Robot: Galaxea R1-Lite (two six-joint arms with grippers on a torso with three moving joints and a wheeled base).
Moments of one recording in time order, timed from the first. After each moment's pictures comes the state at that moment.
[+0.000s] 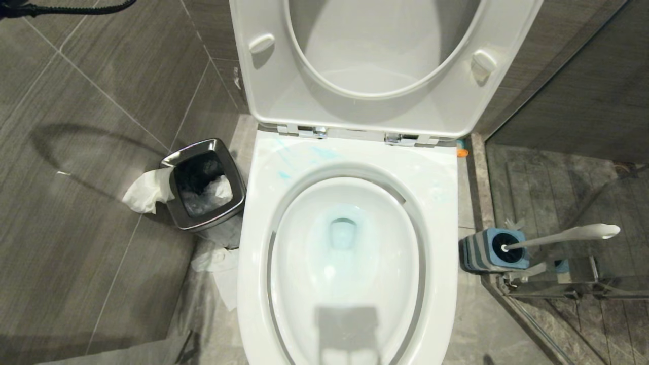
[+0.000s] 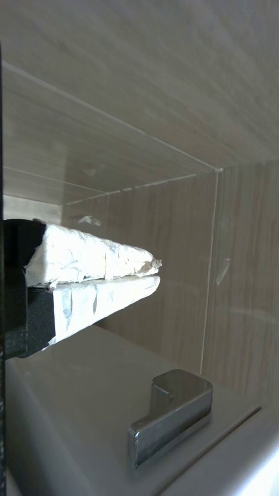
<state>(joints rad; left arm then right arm) -0.15 1.74 -1.95 -0.34 0.01 0.02 0.00 0.00 0.00 0.01 0.00 0.00</state>
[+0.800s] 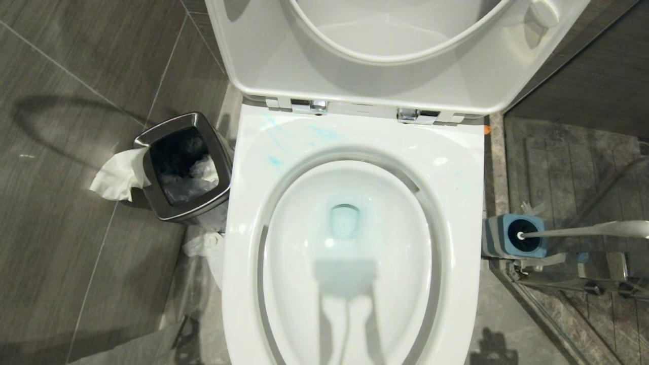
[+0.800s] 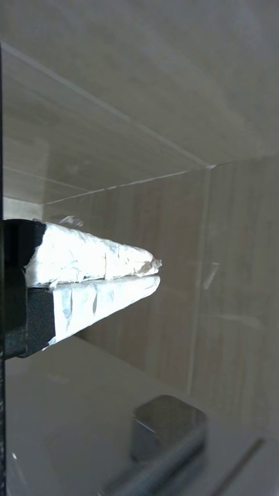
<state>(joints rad) -0.21 1.64 -1.96 -0.41 0.05 0.07 0.00 0.00 0.00 0.01 0.00 0.00</state>
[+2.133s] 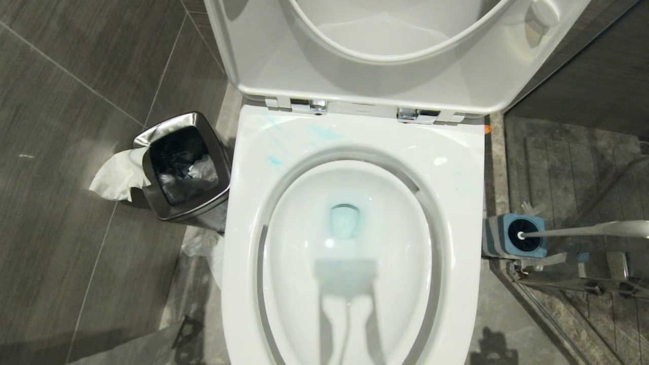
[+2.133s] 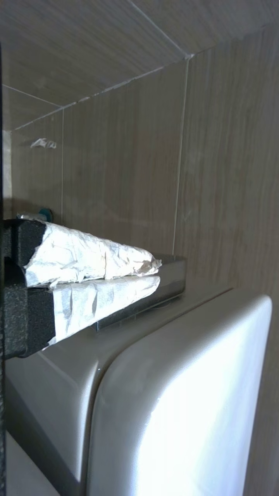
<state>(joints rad) -0.46 1.67 -1.94 -0.52 0.05 0.15 0.00 0.00 0.00 0.01 0.00 0.00</state>
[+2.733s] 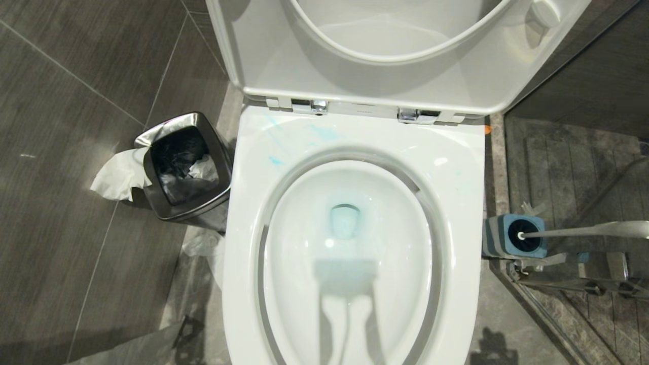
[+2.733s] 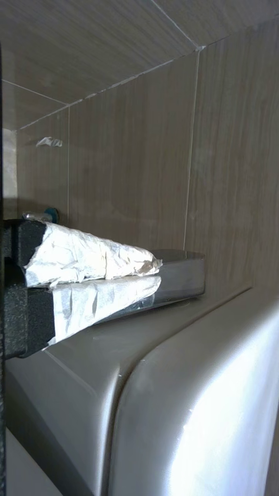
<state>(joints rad) -0.47 1.70 -1.91 -0.53 0.05 0.16 0.00 0.00 0.00 0.01 0.00 0.00</state>
